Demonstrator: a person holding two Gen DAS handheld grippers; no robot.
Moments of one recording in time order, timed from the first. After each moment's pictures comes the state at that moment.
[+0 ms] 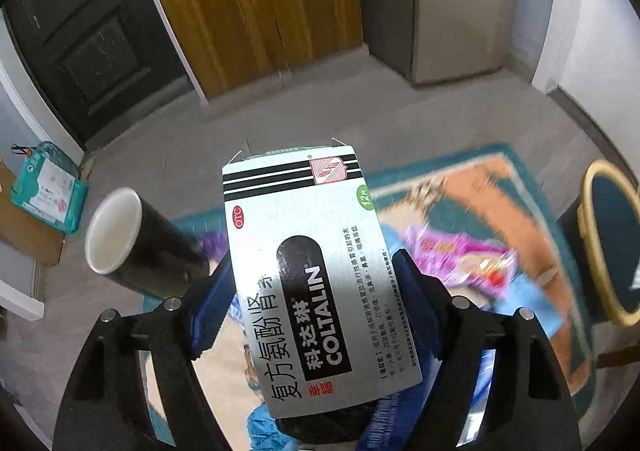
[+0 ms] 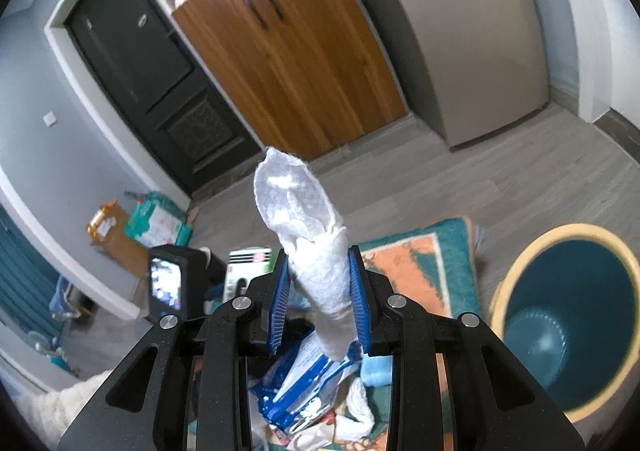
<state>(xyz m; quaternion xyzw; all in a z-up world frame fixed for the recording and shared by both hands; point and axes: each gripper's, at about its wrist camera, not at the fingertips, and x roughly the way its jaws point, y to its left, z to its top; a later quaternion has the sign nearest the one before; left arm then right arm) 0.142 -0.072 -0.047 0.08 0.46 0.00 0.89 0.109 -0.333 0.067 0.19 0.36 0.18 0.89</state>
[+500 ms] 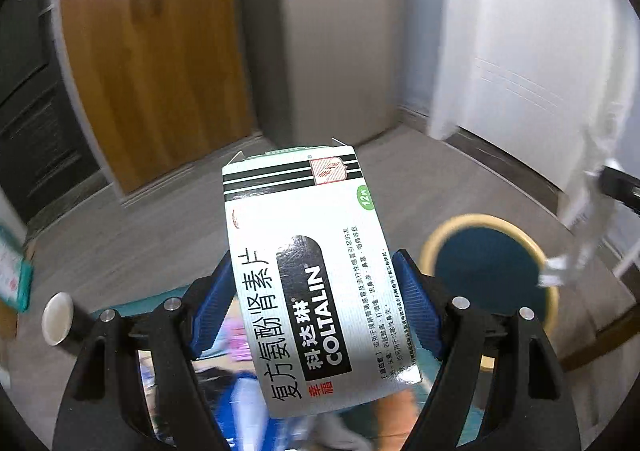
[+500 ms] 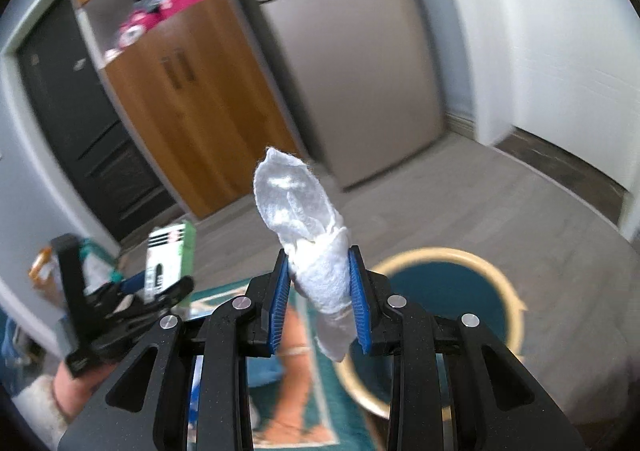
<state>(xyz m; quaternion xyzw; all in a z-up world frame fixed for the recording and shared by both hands) 0.112 -0.222 0.025 0.09 0.35 -0.17 0.92 0.066 -0.476 0.069 0.19 0.34 0.01 0.92</state>
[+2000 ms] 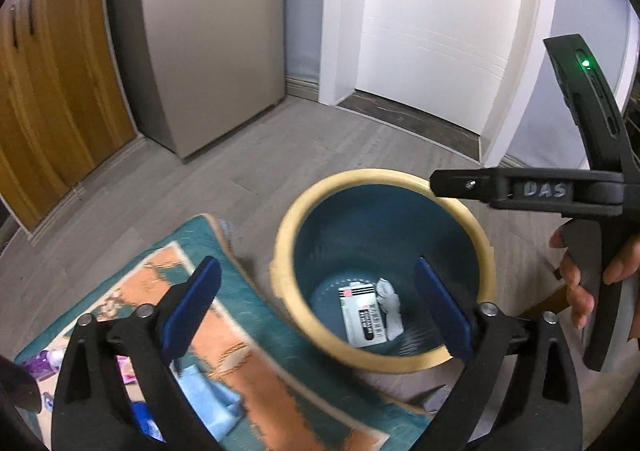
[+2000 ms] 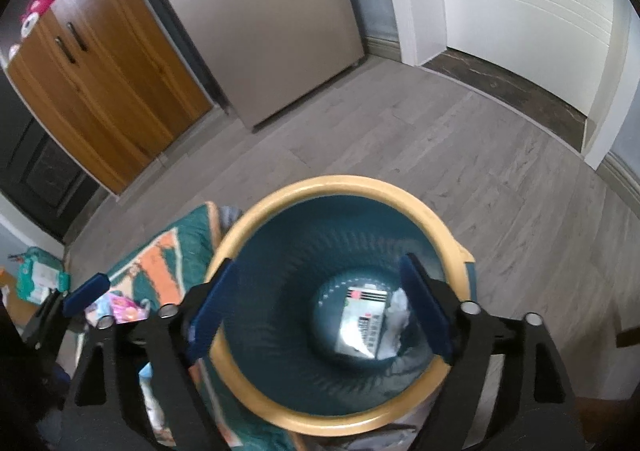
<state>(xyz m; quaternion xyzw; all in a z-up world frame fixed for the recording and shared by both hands) 0.101 -0.302 -0.030 0.12 0.37 -0.32 0.87 0.093 -0.527 -0.026 0.20 0.44 -0.07 0.87</state>
